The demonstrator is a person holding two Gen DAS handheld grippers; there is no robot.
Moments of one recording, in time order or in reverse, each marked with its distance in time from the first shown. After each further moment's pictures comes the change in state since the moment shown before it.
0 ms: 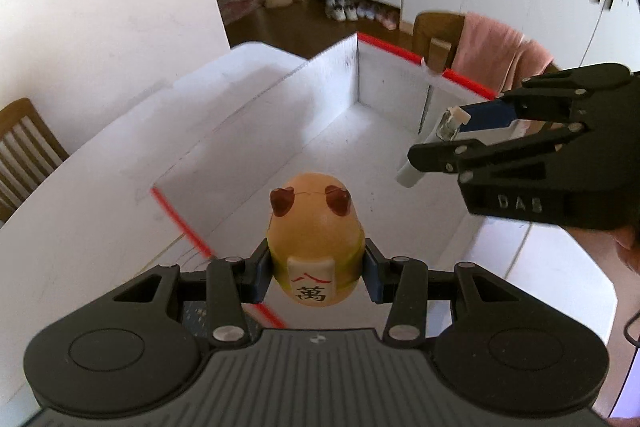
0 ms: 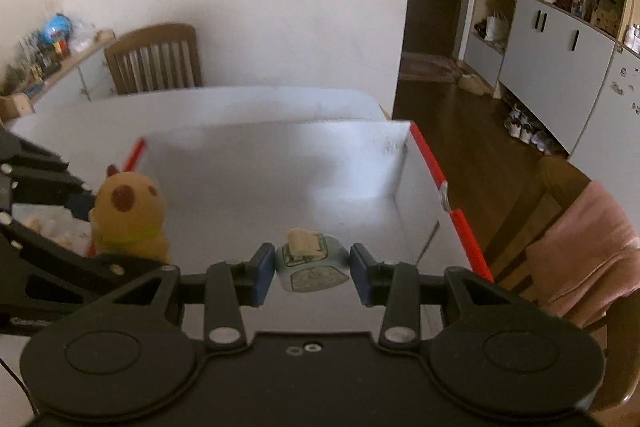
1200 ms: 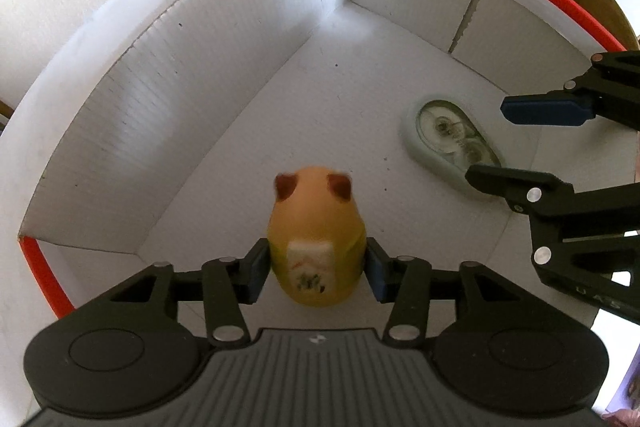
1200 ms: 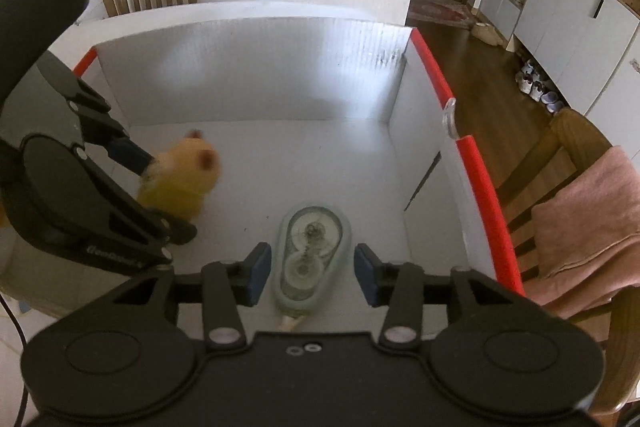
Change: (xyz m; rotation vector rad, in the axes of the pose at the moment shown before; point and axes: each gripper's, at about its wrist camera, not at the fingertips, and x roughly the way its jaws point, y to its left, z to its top) left arm 0.125 -0.007 0.036 0.062 0.322 -0.043; right arm 0.044 -0.019 -0.021 -0.055 0.203 0.009
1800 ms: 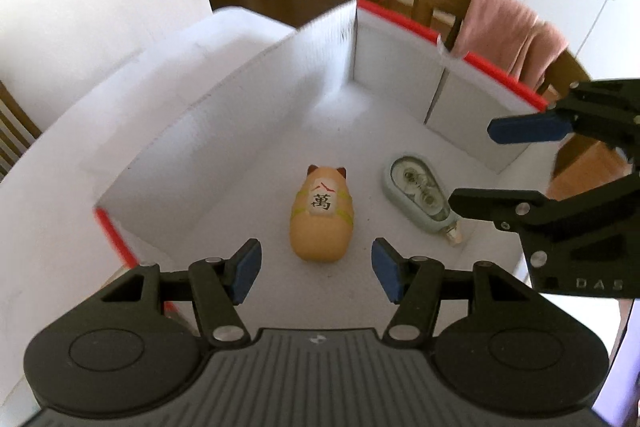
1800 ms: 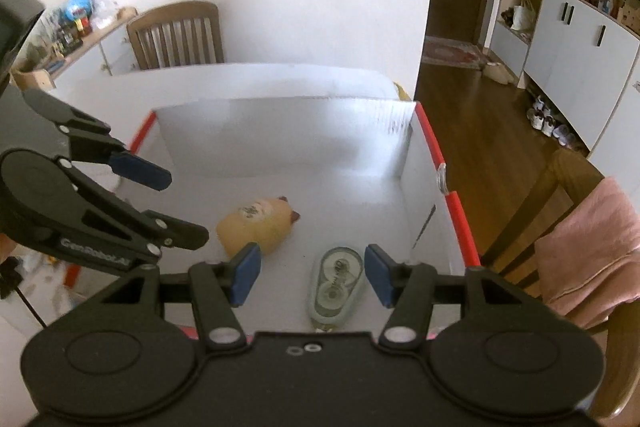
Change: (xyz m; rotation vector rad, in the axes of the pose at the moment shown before) left arm -0.076 0.008 -0.040 -0.089 -0.241 -0.017; right arm -0.068 0.002 0.004 0.008 -0.148 0.074
